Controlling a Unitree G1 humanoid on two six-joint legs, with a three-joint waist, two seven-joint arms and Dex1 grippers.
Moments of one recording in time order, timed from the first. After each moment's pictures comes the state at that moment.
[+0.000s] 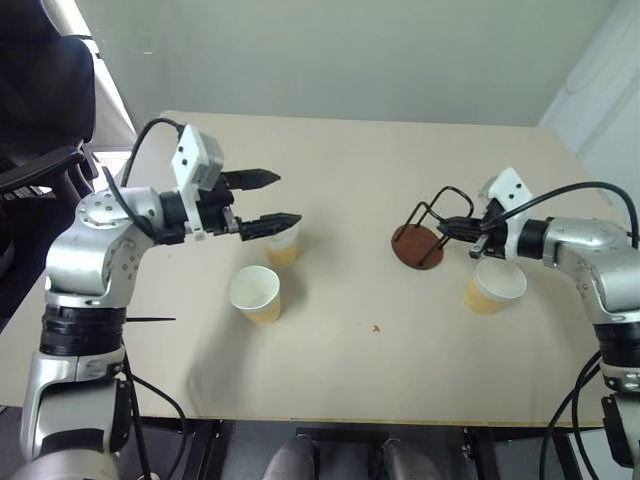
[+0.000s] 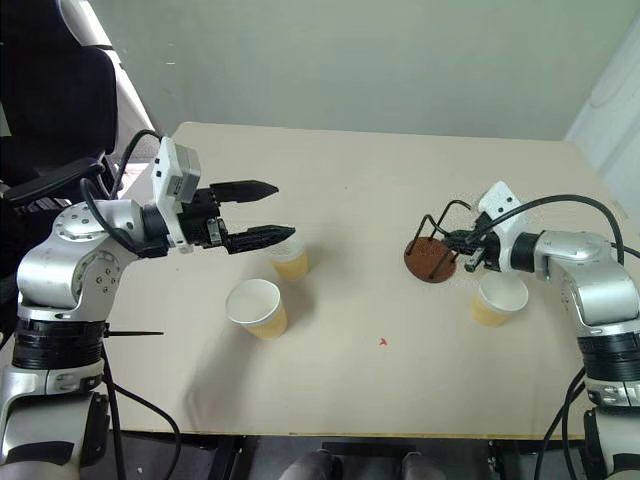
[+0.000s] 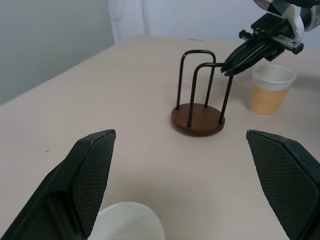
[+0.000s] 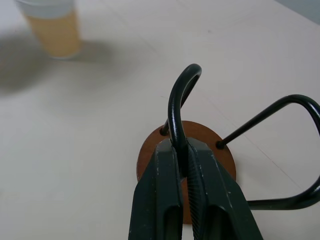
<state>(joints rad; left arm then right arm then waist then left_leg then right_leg) -0.73 0.78 0.09 -0.01 -0.55 0.59 -1.11 -0.64 -0.81 0.02 -0.10 0.34 0.68 0.95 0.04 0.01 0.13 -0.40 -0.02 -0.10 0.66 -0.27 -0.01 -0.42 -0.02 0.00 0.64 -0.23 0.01</state>
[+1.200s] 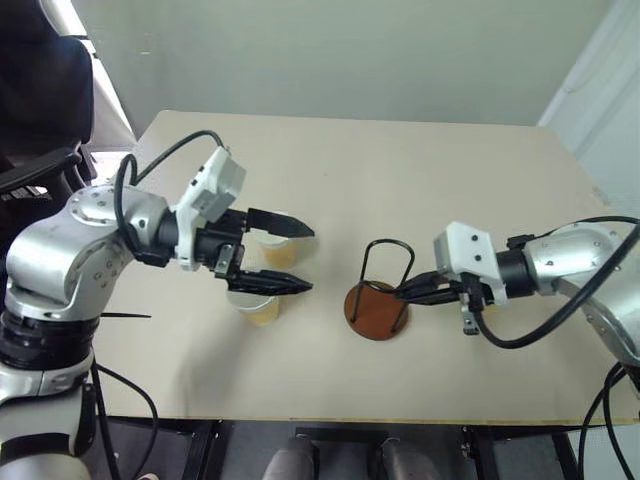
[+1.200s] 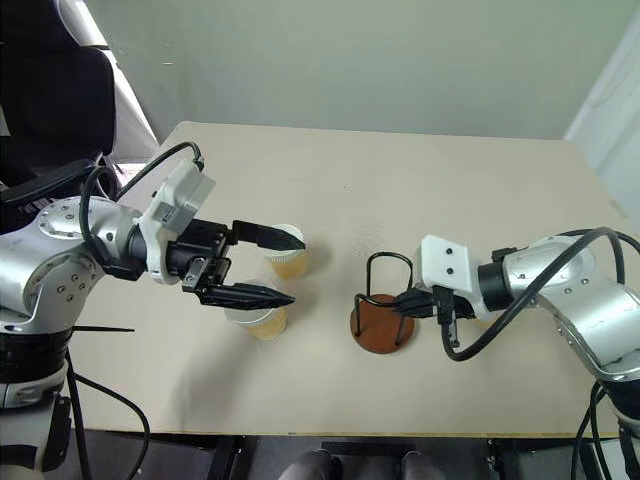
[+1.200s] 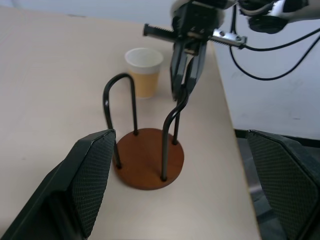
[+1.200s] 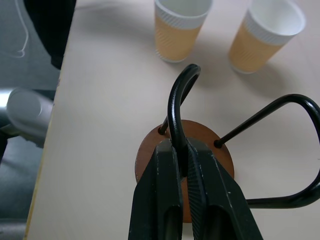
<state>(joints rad) -0.71 0.93 0.02 -0.27 -0.76 0.82 -1.33 -0.61 -0.97 0.18 -0.56 0.46 0.77 1.15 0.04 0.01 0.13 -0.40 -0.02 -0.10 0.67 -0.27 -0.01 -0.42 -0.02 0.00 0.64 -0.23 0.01</state>
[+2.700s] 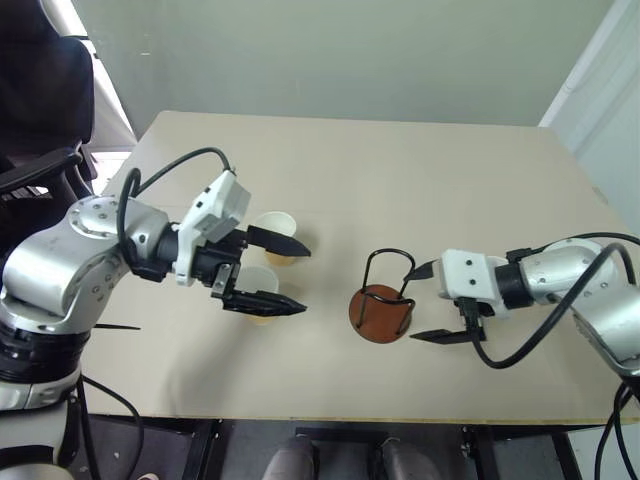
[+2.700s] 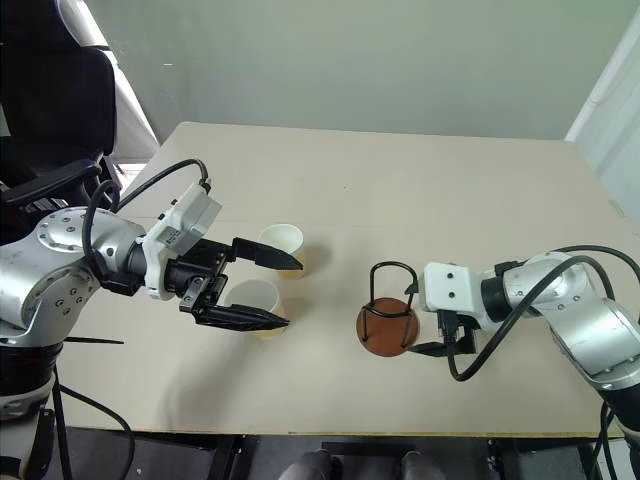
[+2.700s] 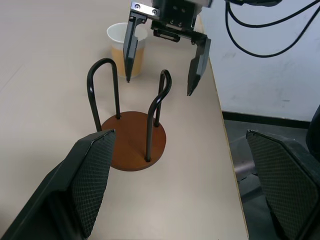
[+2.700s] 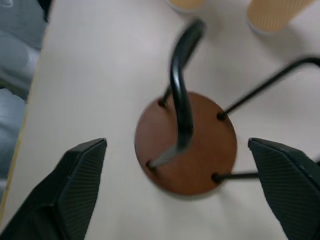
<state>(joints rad) -0.67 0.98 0.00 -0.29 -0.74 0.79 -1.34 -0.51 -1.01 0.19 -0.49 0.28 0.59 1.17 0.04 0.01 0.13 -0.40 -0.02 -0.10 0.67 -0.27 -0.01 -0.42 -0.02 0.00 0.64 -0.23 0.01</state>
